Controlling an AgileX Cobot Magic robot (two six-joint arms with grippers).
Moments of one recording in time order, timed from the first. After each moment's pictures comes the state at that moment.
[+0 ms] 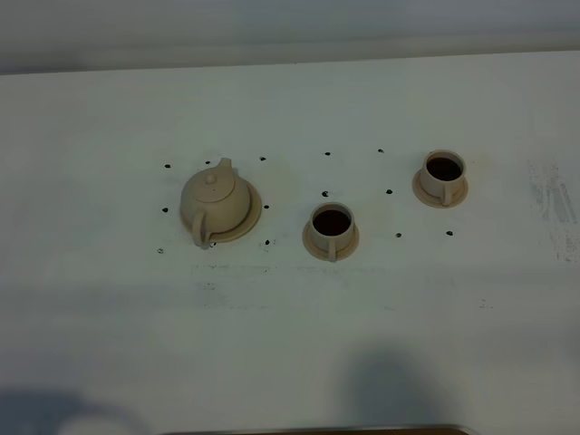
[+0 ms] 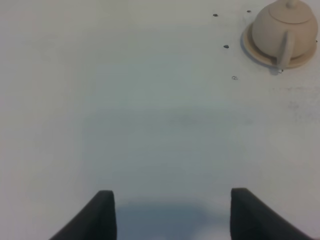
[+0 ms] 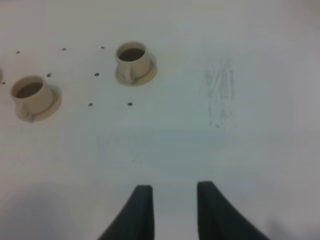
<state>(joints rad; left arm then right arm) -0.04 -0.01 -0.46 -0.01 1.06 -0.03 0.10 -0.01 -0.52 0.03 1.12 0.09</state>
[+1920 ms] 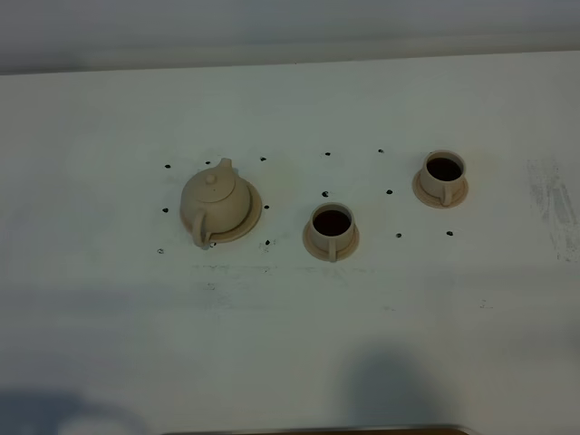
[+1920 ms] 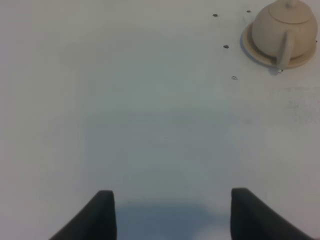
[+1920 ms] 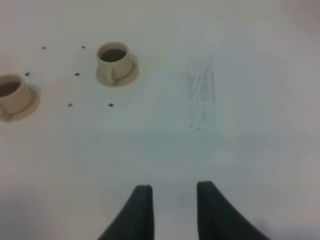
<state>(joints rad) -0.04 -0.01 -0.46 -0.01 1.06 -0.03 0.06 -0.01 -0.52 0.01 1.12 0.05</state>
